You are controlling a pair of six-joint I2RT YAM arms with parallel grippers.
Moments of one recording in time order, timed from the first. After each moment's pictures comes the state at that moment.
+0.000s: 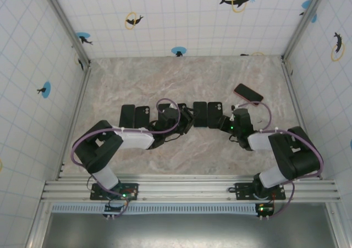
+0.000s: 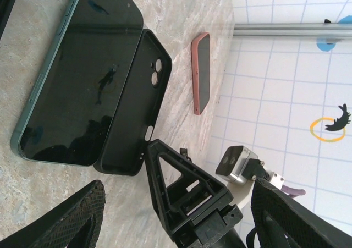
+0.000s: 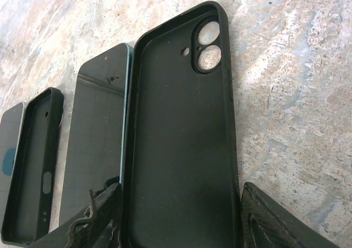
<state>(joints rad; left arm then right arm) -0.87 1.68 0.72 0.57 0.07 -1.52 0.37 1.50 0.38 0.46 -0.14 0.64</state>
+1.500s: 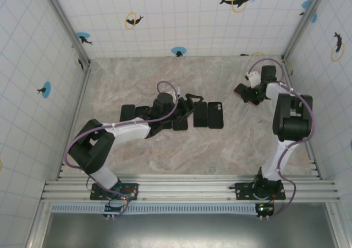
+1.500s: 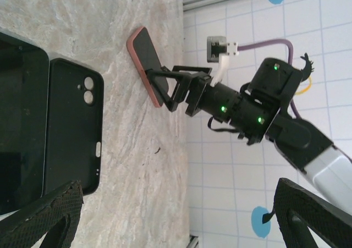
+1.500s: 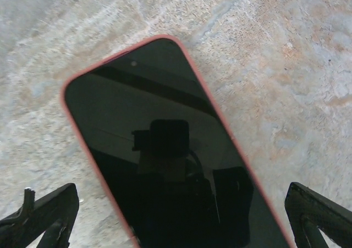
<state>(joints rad) -0.76 1.65 0.86 0.49 0.30 -1.25 -0.08 1.99 1.31 -0.34 -0.16 -0.48</state>
